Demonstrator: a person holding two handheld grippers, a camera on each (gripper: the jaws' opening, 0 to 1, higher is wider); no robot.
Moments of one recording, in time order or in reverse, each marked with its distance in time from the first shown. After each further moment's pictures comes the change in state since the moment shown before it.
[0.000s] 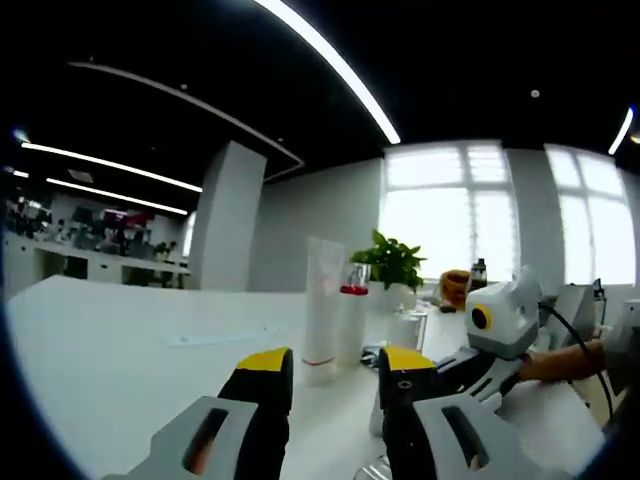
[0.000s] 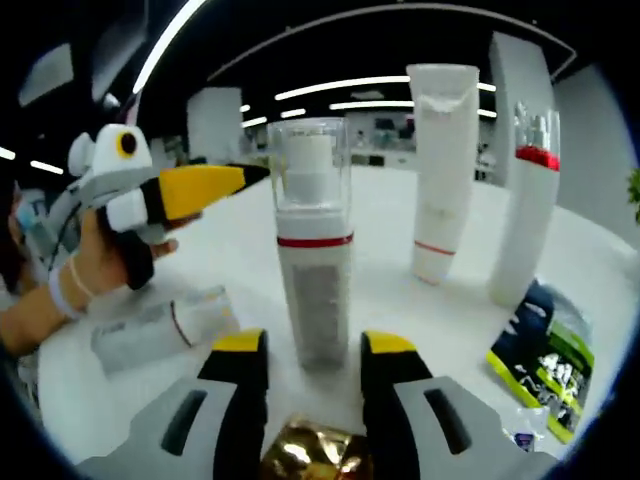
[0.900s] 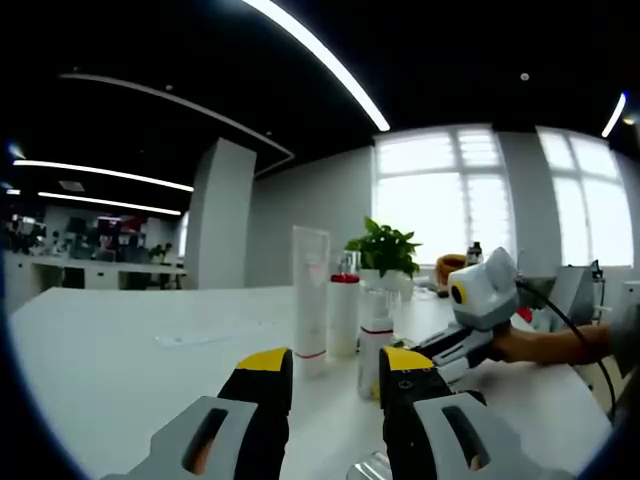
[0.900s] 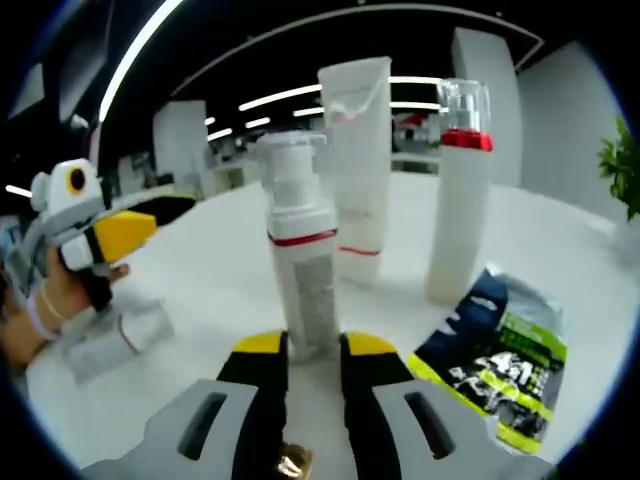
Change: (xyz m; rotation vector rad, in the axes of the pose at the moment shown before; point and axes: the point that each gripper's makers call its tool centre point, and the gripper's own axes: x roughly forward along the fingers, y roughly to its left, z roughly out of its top) left arm 0.004 -0.010 -0.009 0.058 0.043 -0.011; right arm -0.011 -0.065 0.000 0.095 -0.031 -0.159
